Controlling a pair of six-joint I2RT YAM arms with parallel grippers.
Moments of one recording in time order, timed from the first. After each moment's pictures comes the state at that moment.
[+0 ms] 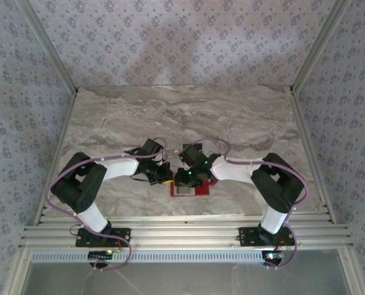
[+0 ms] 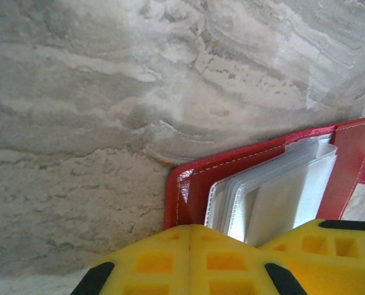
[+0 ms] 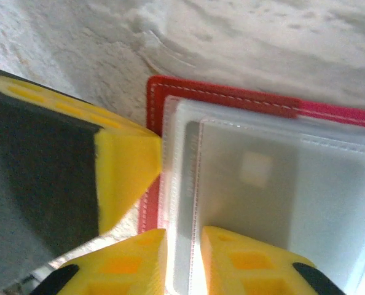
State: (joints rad) left arm -0.62 1.66 0.77 -0.26 0.49 -0.79; right arm 0.88 1.72 0.94 -0.32 -0.28 0.82
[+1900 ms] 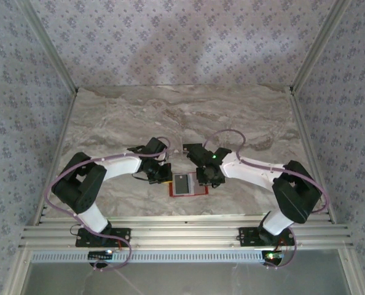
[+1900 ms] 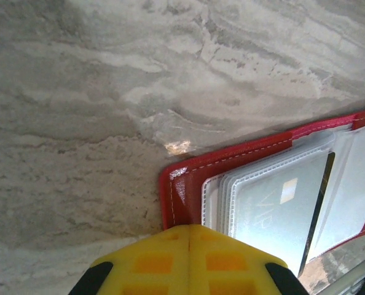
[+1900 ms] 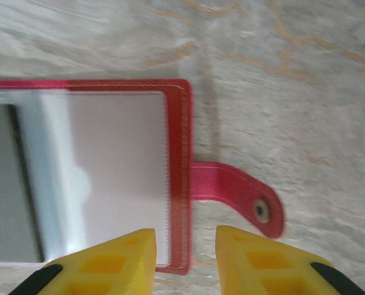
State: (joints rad) left arm -0.66 1.66 0.85 -0.42 0.38 -0.72; right arm 0.86 1.56 1.00 -0.79 0.10 0.77
